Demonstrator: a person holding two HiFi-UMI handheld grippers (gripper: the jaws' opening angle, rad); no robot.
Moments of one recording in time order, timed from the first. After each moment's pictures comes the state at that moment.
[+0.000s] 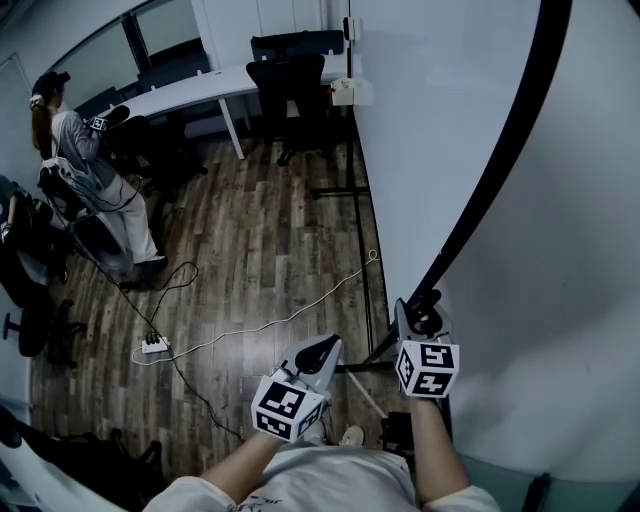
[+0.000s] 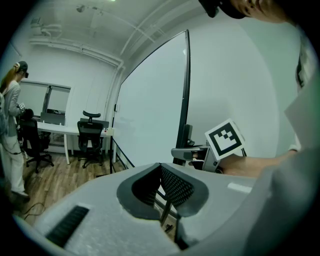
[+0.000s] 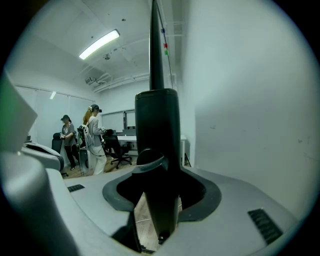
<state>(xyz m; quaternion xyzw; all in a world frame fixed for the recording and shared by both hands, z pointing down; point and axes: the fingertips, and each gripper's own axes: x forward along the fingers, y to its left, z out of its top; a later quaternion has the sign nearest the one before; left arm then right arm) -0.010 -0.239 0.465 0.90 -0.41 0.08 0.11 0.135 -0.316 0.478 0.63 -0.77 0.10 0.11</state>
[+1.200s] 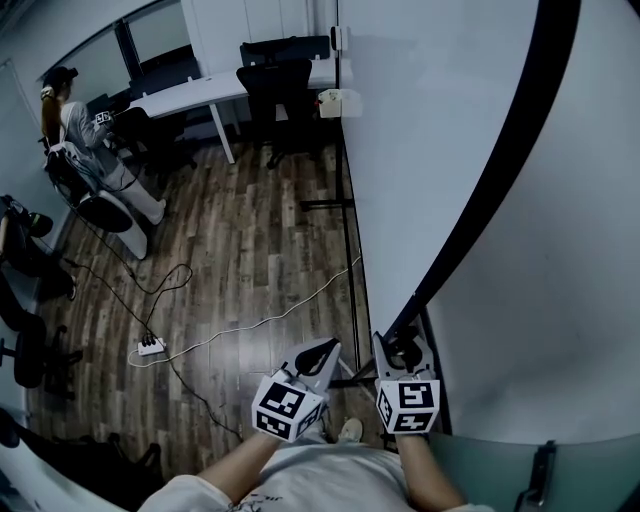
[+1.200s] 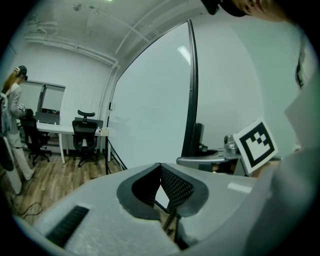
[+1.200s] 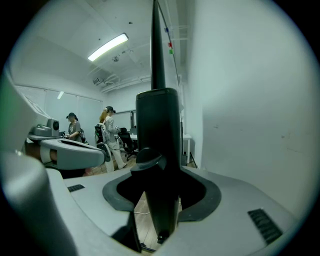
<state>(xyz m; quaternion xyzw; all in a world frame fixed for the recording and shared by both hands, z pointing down) -0.008 -0.167 0.468 0.92 -0.38 0.08 0.11 0.090 -0.184 0.481 0.60 -0.78 0.09 0.11</state>
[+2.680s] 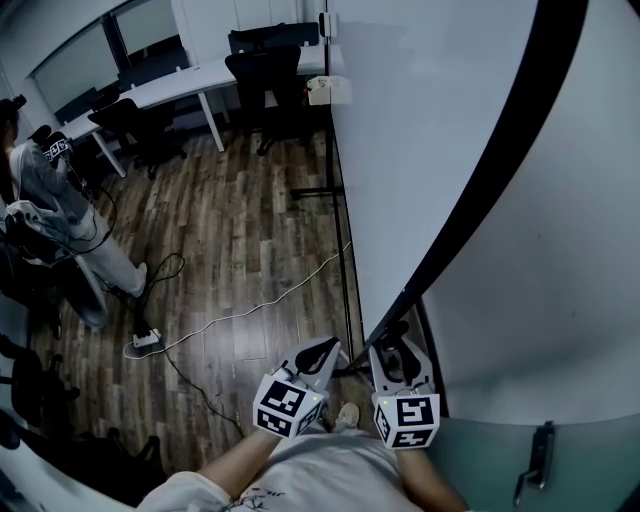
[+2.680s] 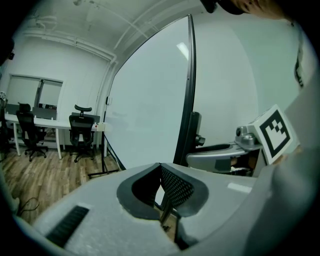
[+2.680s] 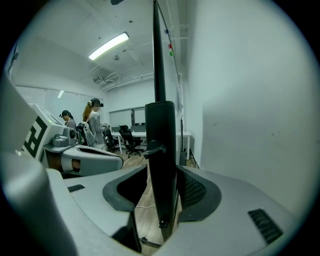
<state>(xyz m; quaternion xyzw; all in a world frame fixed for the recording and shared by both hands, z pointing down) 0.002 -0.141 0.480 0.92 -0.36 0.10 0.12 0.089 -0.130 0.469 0.60 -0.78 0.11 0.13</state>
